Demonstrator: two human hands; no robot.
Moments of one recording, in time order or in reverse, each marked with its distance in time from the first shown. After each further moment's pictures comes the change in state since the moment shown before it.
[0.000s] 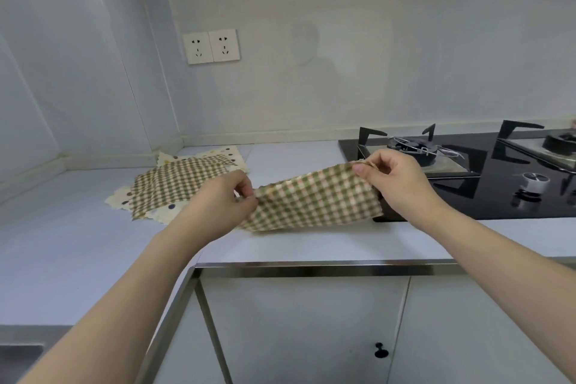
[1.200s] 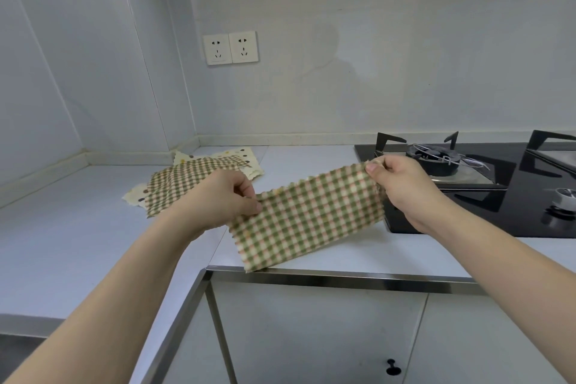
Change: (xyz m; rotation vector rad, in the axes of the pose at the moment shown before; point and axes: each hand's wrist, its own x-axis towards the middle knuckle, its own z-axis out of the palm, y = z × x) left_hand 0.002 0.014 -0.032 -0.212 -0.168 -0.268; right_hand 0.019 -0.010 0.019 -0.006 -0.040 0.205
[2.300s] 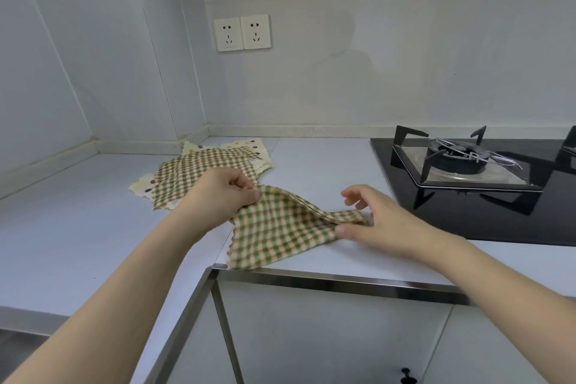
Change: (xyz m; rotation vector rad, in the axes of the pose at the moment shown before) left_hand 0.019 -0.033 0.007 -0.139 0.158 -0.062; right_hand -0.005 0.043 0.035 -0.434 -0.455 -0.135
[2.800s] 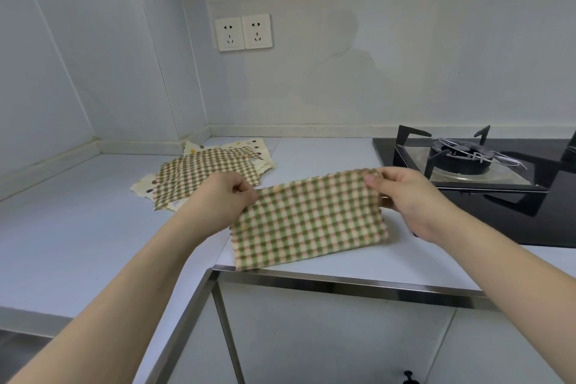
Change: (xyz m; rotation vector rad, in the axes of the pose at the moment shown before) left_hand -0.002 -0.001 0.002 0.155 0.018 0.034; right_hand 0.018 -0.003 -0.023 0.774 0.224 0.143
